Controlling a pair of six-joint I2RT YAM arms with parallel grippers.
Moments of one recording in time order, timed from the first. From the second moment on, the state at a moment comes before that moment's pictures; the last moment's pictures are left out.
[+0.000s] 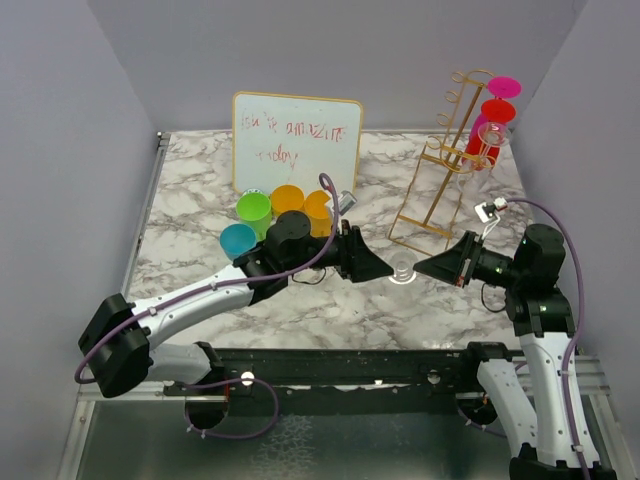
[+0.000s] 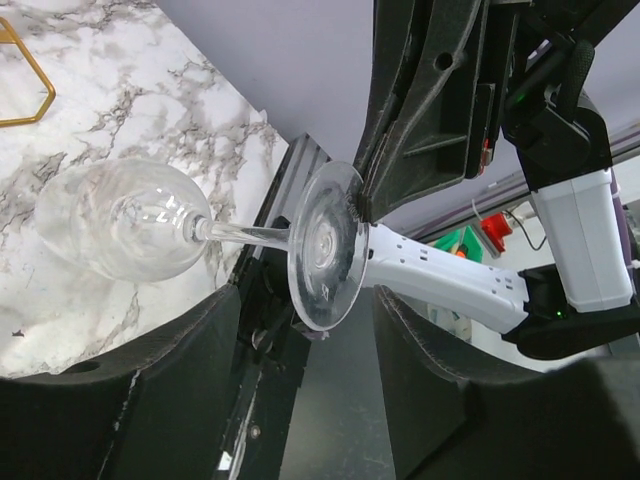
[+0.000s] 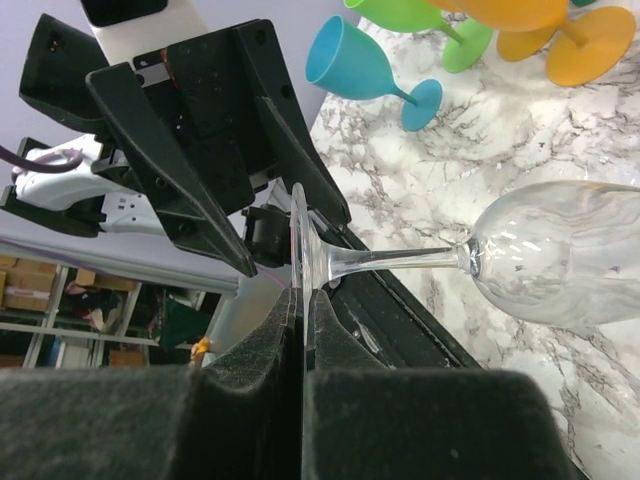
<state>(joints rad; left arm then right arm) -0.92 1.26 0.86 0.33 0.51 -0.80 -0.03 0.60 0.74 -0.48 -1.09 0.67</state>
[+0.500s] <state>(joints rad) -0.93 1.28 0.86 0.35 0.51 -0.79 -0.02 0.60 0.74 -0.45 -1.13 0.66</state>
